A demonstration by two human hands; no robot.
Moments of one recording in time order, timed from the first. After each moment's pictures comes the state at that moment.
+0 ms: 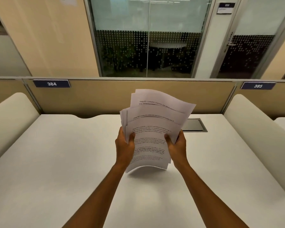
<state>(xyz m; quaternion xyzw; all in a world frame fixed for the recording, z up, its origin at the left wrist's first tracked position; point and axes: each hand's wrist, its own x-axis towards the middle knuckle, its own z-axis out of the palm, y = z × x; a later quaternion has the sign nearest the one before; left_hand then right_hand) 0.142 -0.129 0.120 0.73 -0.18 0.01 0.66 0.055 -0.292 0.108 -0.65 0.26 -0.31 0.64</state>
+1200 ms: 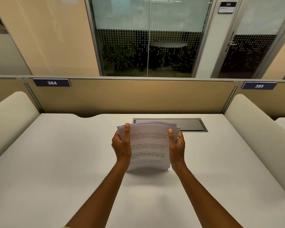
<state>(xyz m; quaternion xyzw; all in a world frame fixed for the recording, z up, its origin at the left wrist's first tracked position) 0.140 -0.134 0.132 0.69 -0.01 0.00 0.73 0.056 -0.281 0.110 -0.65 0.27 -0.32 0.63</state>
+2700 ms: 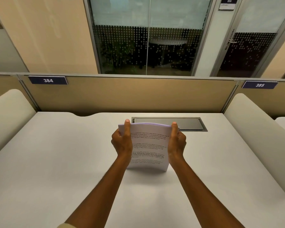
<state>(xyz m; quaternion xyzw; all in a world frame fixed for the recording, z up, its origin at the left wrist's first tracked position) 0.150 -0.148 0.142 0.71 0.04 -0.01 0.70 0.066 -0.273 0.151 -0.62 0.40 -0.32 0.59</state>
